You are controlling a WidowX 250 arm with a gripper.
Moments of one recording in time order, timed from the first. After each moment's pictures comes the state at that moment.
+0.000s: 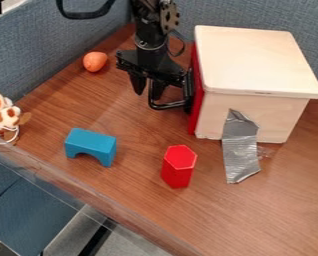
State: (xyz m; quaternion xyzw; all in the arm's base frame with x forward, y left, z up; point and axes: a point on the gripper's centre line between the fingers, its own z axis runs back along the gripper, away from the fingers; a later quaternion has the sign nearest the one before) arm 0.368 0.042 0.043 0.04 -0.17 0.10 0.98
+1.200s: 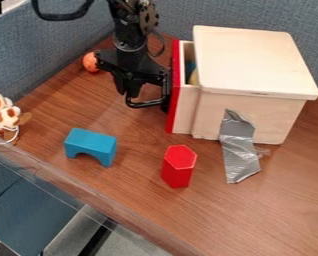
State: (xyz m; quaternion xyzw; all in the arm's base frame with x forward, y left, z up) arm 0.345 0.062 0.040 0.05 -0.16 0.13 0.98
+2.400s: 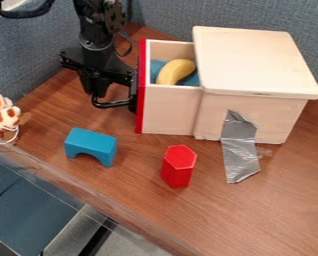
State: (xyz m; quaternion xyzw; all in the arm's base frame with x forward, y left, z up) arm 0.315 0.097 0.040 0.08 -0.14 0.15 0.97
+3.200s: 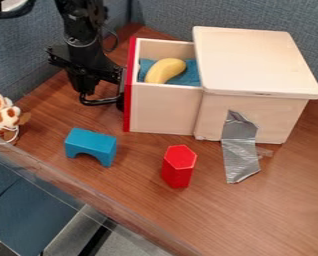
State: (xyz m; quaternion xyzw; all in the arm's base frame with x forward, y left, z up) arm 0.308 0.117 0.041 0.08 -0.14 0.13 0.98
